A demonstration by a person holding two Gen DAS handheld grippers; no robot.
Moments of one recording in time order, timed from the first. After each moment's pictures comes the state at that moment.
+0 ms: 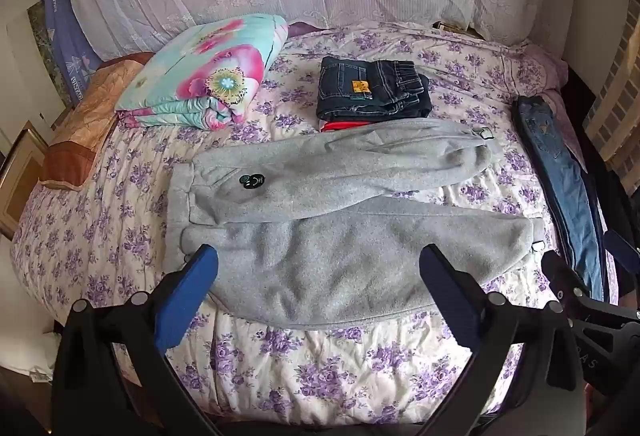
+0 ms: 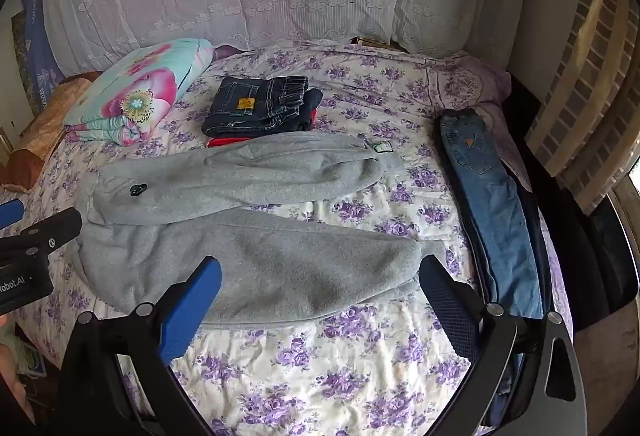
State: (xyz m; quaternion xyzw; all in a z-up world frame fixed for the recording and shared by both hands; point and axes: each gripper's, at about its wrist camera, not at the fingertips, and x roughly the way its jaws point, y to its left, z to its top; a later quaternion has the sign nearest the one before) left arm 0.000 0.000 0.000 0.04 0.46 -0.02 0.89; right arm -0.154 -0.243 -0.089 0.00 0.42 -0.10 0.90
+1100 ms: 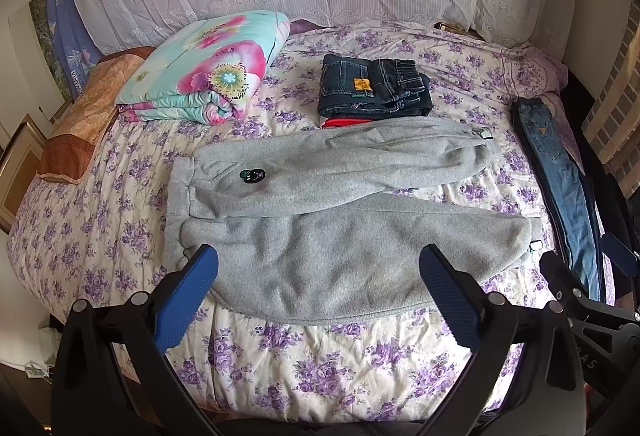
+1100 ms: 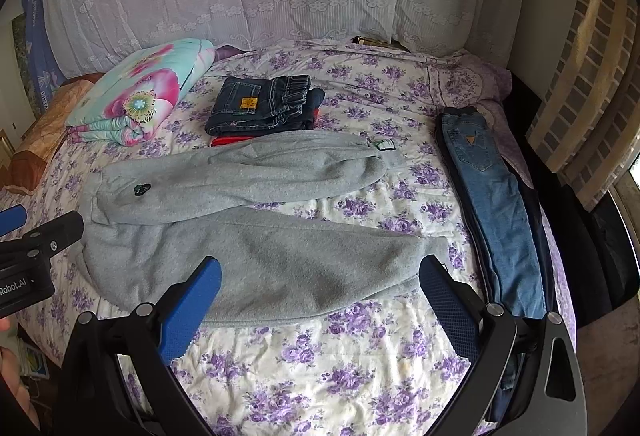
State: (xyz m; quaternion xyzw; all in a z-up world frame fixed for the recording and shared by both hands) left arm 0.000 0.000 0.000 0.03 0.46 -0.02 0.89; right arm -0.155 -0.240 -0.090 0.01 0.41 -0.10 0.90
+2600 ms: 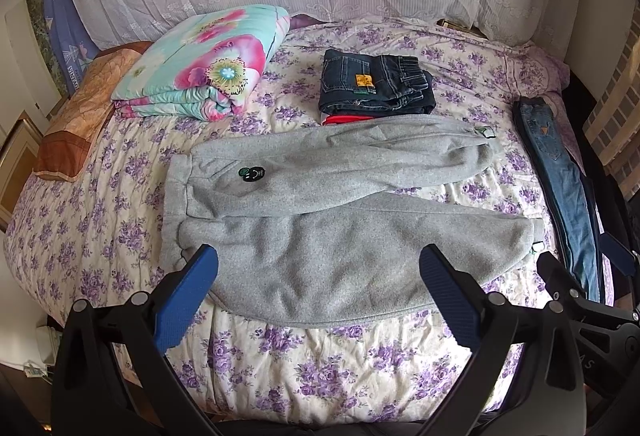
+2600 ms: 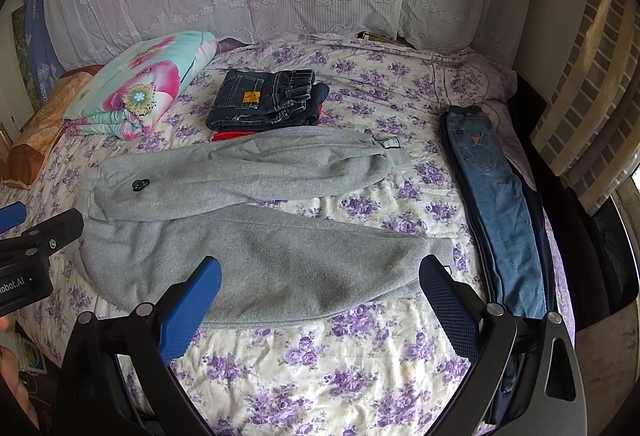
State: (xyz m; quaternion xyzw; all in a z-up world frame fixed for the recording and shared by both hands) left arm 0.000 0.004 -0.004 0.03 0.47 -0.03 0.88; right arm -0.144 -0.236 -0.092 0.00 0.42 -0.10 0.90
